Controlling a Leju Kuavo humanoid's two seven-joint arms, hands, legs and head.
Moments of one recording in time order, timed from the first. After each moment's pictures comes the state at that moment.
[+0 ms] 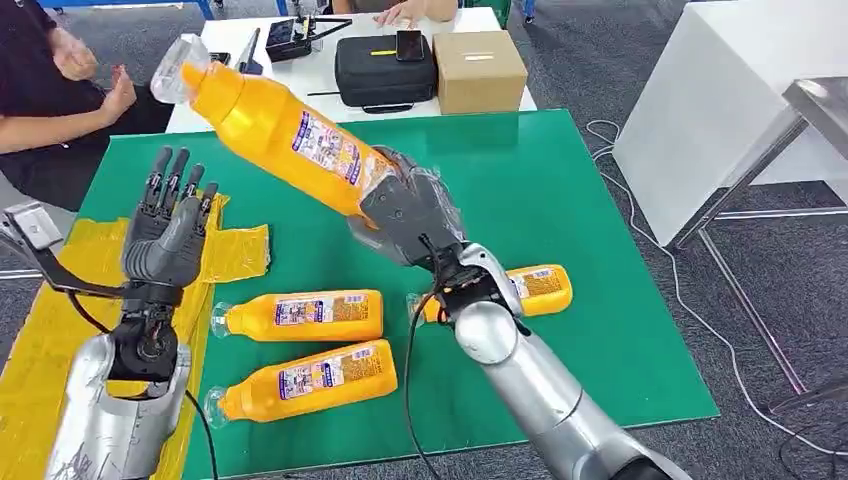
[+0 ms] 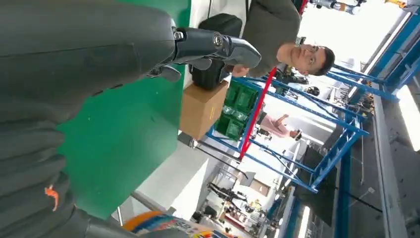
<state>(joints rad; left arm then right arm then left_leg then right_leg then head) -0.37 -0.04 -0.16 -1.54 0.64 0.05 -0.01 -0.51 0.10 0.57 -1.52 0.34 -0.17 0.26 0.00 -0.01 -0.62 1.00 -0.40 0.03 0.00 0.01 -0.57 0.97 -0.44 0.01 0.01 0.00</state>
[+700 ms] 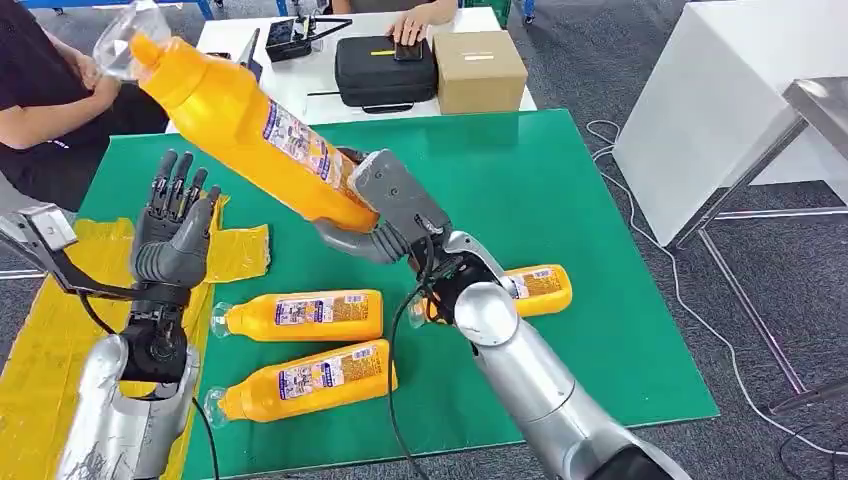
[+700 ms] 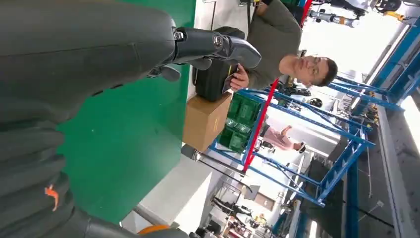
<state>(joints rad) -0.37 -0.06 -0.16 -1.51 0.56 0.08 -0.03 -0.55 0.14 0.57 -1.51 0.06 -0.01 0.26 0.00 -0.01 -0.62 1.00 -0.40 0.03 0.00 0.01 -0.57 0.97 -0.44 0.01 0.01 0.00</state>
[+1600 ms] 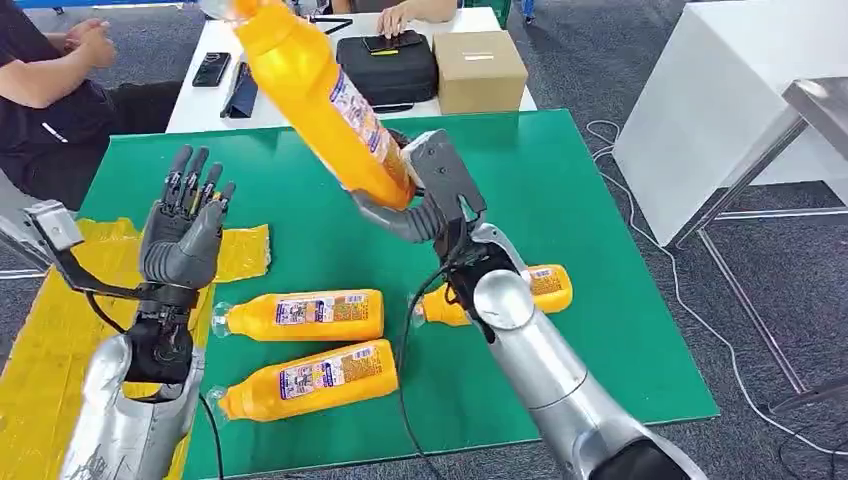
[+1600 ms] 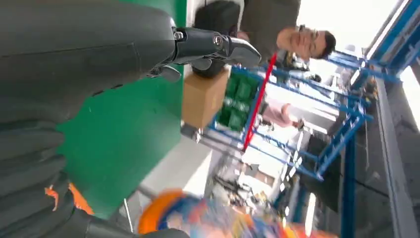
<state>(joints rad) -0.37 -0.07 -0.20 -1.55 0.60 0.03 -0.01 -0.57 0.09 0.52 -1.43 0.01 -0.12 0.19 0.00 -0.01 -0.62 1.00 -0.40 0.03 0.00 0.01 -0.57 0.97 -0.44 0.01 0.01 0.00</state>
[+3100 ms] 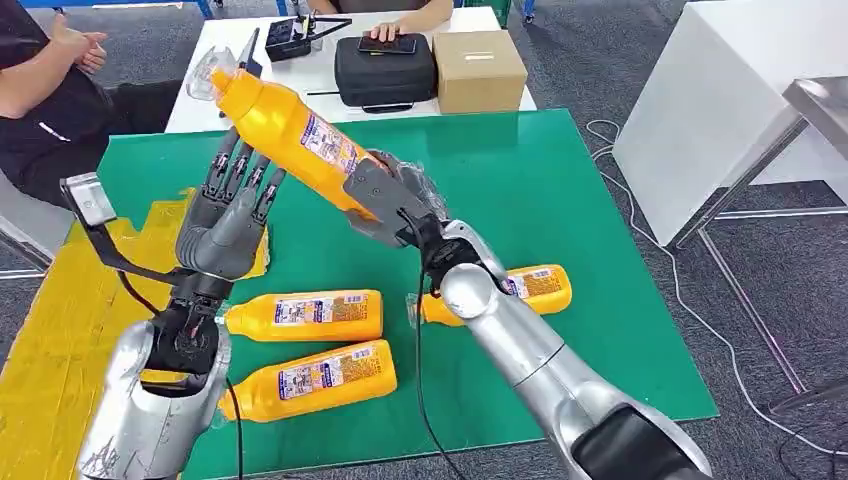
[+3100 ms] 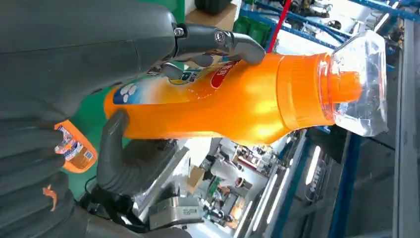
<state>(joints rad) -0.42 -0.09 -0.34 -1.58 0.72 0.07 0.06 -0.68 0.12 0.62 -1.18 0.31 -0.11 0.21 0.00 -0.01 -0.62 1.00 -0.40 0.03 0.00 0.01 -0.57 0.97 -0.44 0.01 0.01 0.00</state>
